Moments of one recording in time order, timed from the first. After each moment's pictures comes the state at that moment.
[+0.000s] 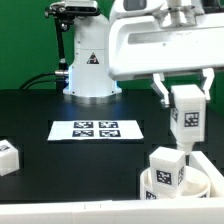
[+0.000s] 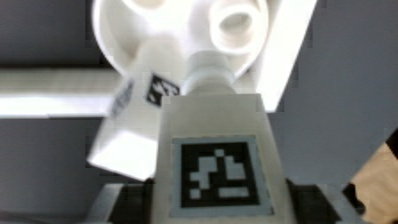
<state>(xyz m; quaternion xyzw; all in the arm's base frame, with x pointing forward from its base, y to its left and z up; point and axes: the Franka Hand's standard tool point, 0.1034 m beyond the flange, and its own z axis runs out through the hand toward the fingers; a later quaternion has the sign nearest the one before) 0.611 0.097 0.135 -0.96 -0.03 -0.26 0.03</state>
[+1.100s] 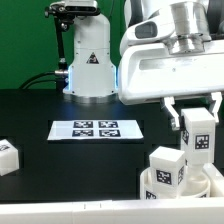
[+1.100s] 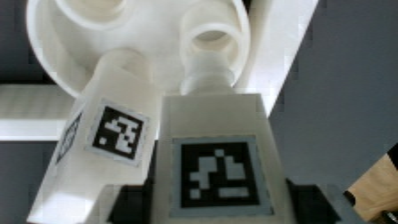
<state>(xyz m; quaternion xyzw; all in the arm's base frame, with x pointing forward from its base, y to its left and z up) 0.602 0.112 0.102 -0.96 -0.03 -0.27 0.03</state>
